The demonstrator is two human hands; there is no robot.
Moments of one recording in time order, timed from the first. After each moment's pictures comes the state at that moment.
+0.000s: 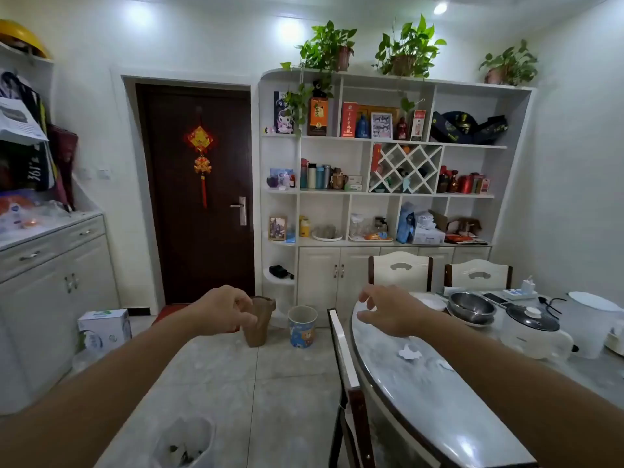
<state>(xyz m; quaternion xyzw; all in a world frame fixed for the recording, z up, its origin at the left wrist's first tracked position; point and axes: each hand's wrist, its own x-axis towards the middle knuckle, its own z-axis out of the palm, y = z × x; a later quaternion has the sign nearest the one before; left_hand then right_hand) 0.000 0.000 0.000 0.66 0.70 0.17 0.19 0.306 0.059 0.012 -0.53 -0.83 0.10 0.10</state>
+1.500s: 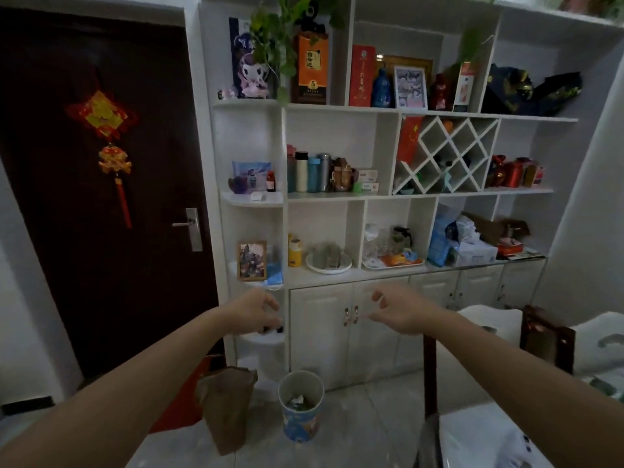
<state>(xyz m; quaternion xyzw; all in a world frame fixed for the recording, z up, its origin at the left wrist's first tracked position) -0.193 0.818 -0.030 0.71 0.63 0.14 0.27 0.086 0.822 -0.015 -0.63 -0.76 0.16 0.10</state>
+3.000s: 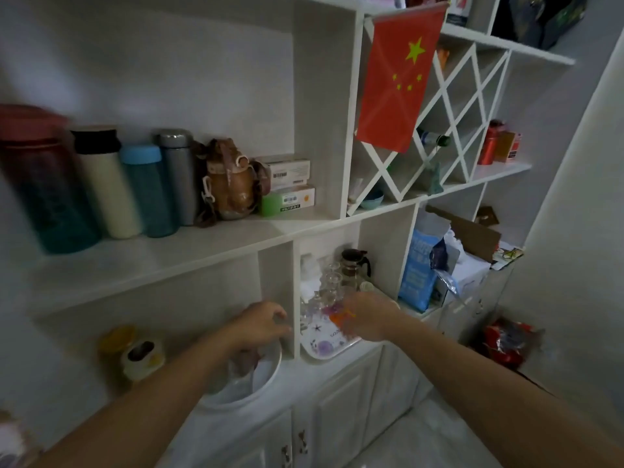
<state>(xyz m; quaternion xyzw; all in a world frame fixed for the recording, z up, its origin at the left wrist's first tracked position) 0.010 1.638 -0.113 0.80 0.52 0.09 0.29 0.239 1.597 -0.111 -0.70 -0.69 0.17 0.03</state>
